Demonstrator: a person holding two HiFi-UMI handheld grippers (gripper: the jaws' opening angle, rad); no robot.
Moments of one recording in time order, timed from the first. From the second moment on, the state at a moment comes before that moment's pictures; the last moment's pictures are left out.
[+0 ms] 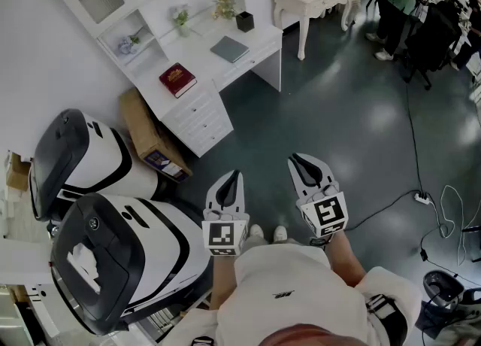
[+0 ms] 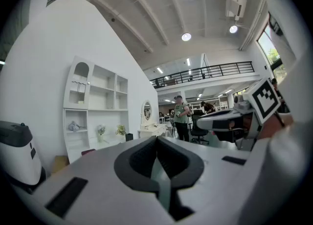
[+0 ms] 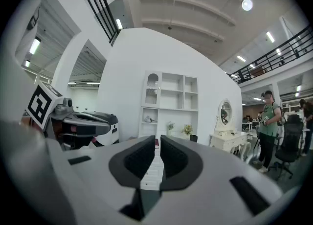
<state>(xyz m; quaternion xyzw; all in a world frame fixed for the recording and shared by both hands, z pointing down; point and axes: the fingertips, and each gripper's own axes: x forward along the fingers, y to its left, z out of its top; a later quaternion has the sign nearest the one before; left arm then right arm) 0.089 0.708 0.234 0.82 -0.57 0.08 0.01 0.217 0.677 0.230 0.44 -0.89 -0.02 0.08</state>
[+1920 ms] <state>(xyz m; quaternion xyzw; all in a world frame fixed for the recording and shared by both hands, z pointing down) 0.030 0.470 0.257 0.82 -0.56 0.09 0.02 0.146 0.438 0.253 0.44 -0.89 0.00 0.09</state>
